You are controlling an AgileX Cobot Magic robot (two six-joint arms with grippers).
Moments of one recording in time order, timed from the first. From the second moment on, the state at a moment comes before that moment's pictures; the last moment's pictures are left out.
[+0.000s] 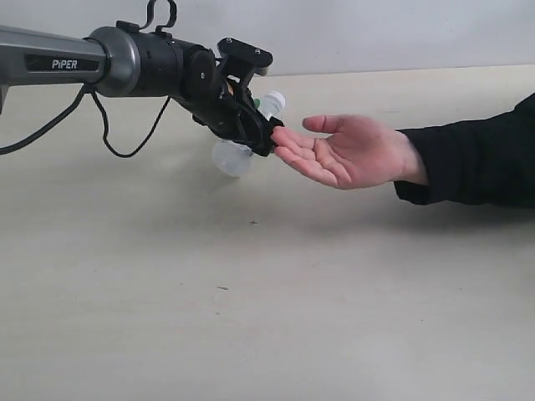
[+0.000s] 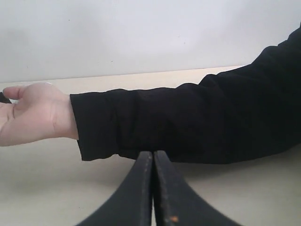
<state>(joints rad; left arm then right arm) -0.56 2.32 -1.71 -0.05 0.41 0.15 0.03 0.10 0.00 0.11 0.22 -0.05</state>
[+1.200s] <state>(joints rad) -0.55 2.37 -1.71 0.02 0.46 0.13 0.03 0.10 0.00 0.11 0.22 -0.05</state>
